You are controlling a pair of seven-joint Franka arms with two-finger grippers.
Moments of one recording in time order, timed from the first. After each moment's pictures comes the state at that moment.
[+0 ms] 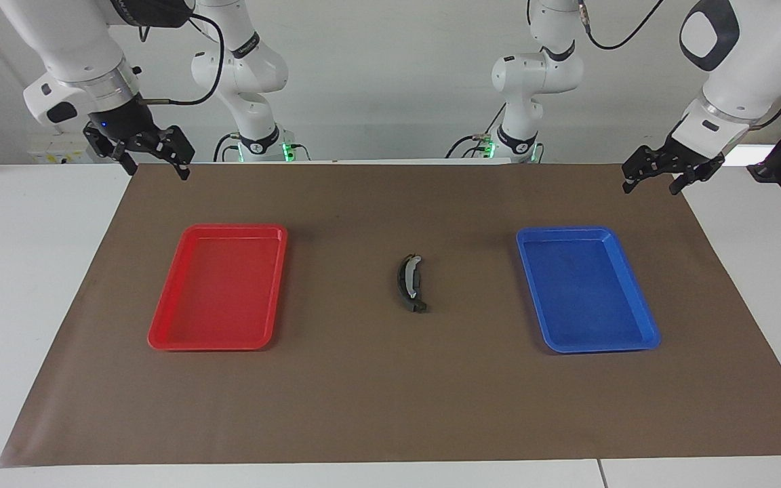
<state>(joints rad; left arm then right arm) -0.02 -0.04 0.04 -1.67 -0.02 1.57 0.14 -0.03 -0.04 0.02 -1.57 0.00 1.49 0.12</state>
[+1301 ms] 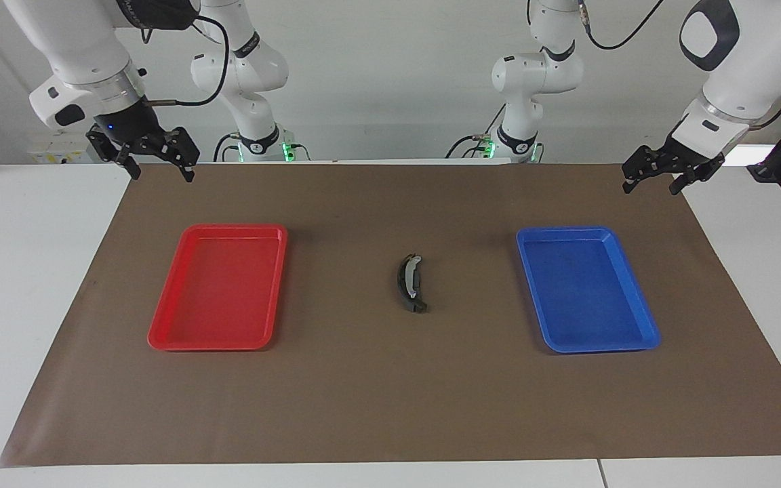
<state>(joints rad) -0.02 -0.04 0.04 -1.67 -0.02 1.57 0.14 0.08 -0.04 -0.08 -1.57 -0.02 1.51 0.08</state>
